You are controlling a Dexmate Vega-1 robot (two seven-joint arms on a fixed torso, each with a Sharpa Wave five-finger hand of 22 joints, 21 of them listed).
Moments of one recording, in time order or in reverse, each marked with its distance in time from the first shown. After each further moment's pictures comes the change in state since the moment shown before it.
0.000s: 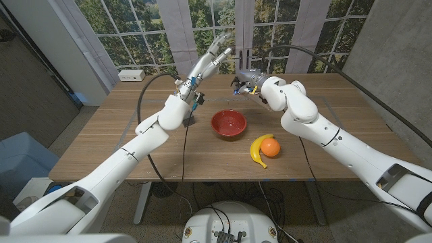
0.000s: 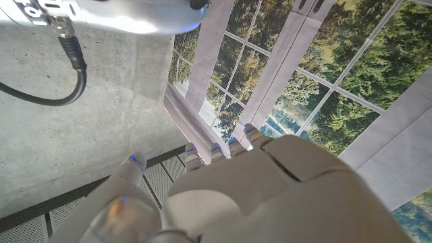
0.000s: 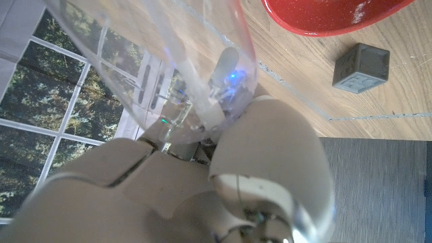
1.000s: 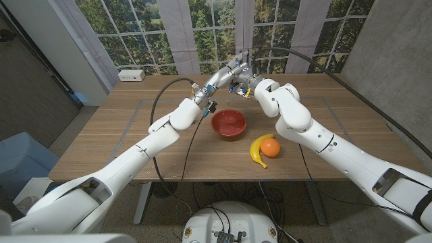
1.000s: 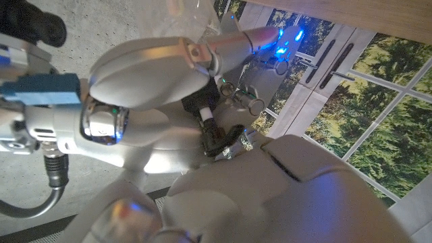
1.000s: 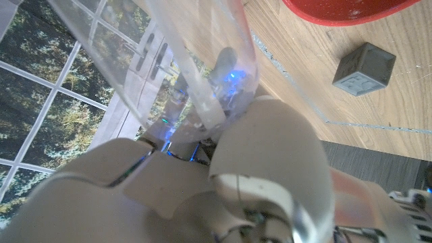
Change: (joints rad) left arm -0.087 -0.049 0.122 0.123 -0.089 0.004 -0.173; left_hand -0.017 0.001 0.004 -0.004 -0.007 -0.026 0.004 -0.008 0.000 0.005 -0.005 -0.012 0.000 -0.004 0.004 -0.005 0.005 -0.029 0.000 -0.011 0.003; right arm -0.022 0.031 -0.035 -0.030 -0.217 0.034 0.002; right_hand 0.000 0.000 0.007 0.001 0.000 -0.005 0.005 0.008 0.000 -0.007 -0.007 0.012 -0.002 -0.001 0.005 0.008 -0.003 0.008 0.000 -0.023 0.008
